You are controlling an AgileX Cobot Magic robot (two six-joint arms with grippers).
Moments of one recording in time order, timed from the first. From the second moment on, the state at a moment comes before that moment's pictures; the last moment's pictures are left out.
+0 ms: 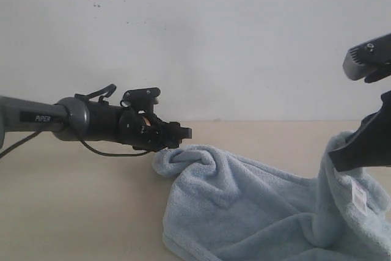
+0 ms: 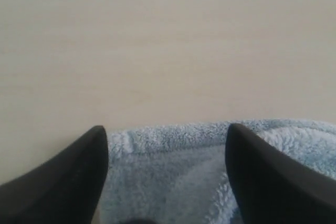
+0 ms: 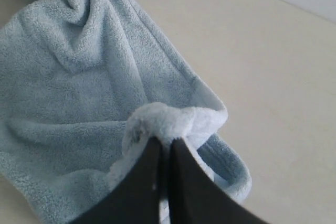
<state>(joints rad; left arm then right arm) -0.41 2.38 -1.72 -0.08 0.11 -0.19 0.35 1.14 -0.85 -0.11 0.56 -0.06</state>
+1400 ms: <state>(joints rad) -0.29 1.70 -1.16 0.15 0.29 -0.05 0.38 1.14 -0.85 -0.07 0.68 -0.16</state>
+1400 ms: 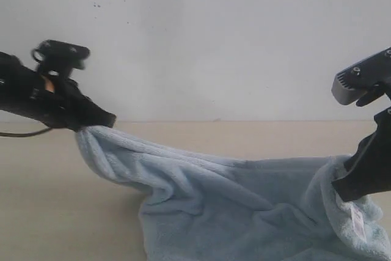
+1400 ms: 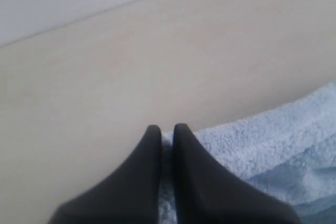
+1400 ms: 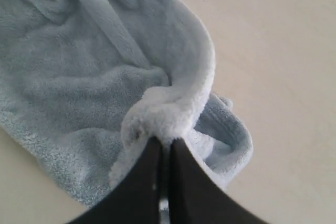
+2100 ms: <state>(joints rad) -0.21 0.92 -0.95 0.35 0.67 -0.05 0.44 1.19 -0.85 0.28 0.59 -0.49</state>
